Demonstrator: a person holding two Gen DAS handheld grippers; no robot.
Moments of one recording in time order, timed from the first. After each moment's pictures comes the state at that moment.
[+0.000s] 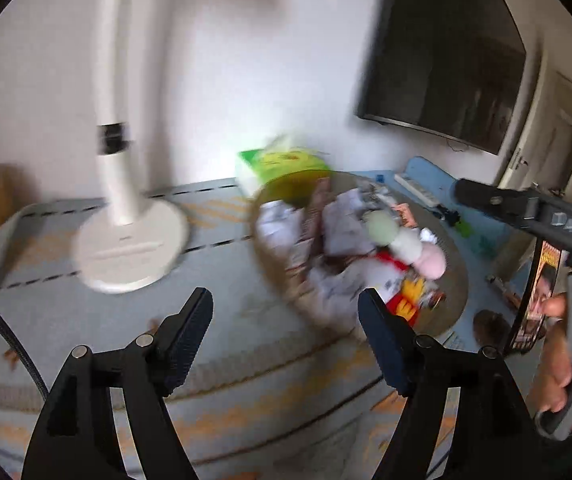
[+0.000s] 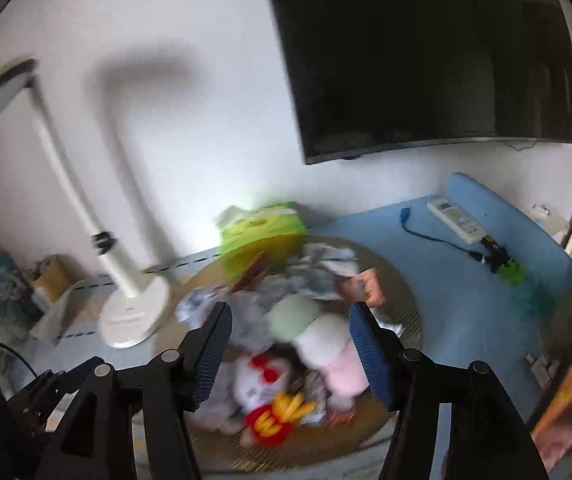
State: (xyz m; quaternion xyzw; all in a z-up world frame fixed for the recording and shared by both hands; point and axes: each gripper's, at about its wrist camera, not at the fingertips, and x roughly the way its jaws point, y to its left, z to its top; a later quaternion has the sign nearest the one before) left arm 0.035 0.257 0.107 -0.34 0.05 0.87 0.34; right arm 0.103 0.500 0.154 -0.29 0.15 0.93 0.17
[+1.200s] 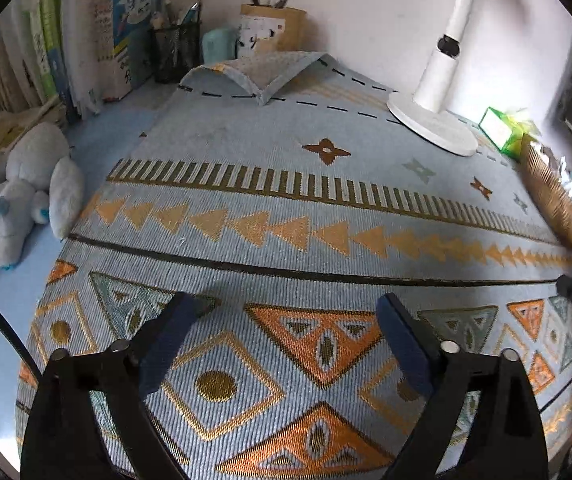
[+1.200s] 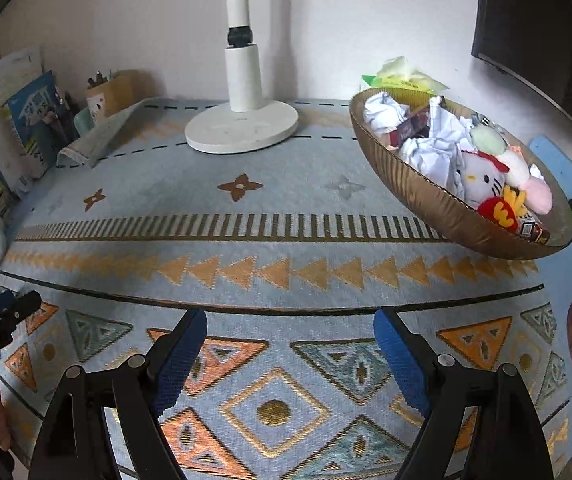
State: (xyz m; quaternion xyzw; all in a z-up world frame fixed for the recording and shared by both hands) left arm 0.031 0.002 0.002 -0.44 0.00 0.89 0.10; right arm 0.091 0.302 0.030 -0.43 0.05 0.89 0.11
